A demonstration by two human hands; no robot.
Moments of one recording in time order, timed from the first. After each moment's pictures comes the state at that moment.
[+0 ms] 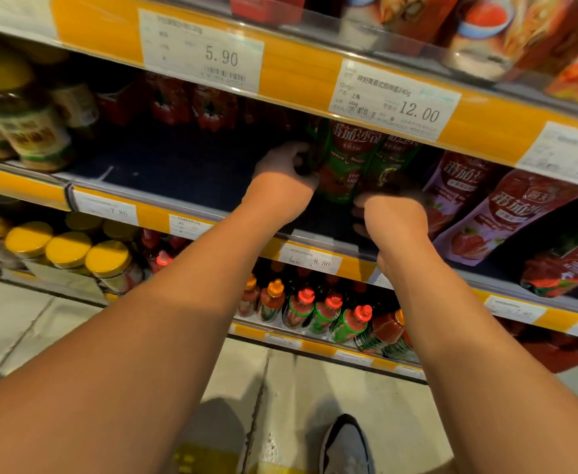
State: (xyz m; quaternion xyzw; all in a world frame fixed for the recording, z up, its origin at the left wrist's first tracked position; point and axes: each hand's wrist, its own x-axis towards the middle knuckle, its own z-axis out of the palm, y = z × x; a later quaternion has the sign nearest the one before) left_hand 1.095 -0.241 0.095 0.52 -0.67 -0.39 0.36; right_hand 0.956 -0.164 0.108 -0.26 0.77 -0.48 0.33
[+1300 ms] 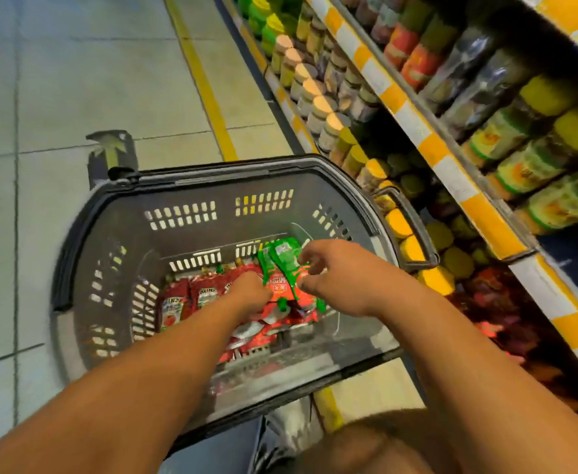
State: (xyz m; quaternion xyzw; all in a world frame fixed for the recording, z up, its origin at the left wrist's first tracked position) left_hand 1.640 0.014 -0.176 0.81 -0.15 -0.49 0.29; right_hand 1.510 -0.074 0.077 -0.89 0.31 0.19 0.26
